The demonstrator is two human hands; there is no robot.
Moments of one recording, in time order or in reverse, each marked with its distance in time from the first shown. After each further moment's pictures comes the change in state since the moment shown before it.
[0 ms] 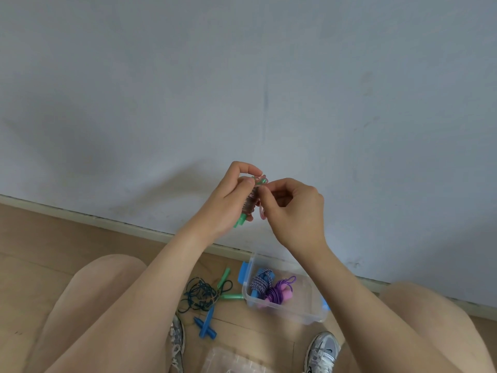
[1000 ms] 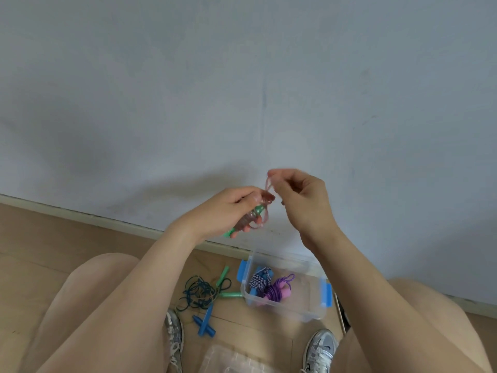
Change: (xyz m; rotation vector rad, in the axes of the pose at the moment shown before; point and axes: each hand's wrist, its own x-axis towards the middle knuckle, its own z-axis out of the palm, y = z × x) left_hand -0.002 -0.007 -0.011 0.260 -0.291 -0.149; right_hand 0.019 0.005 -0.017 0.312 -0.062 0.197
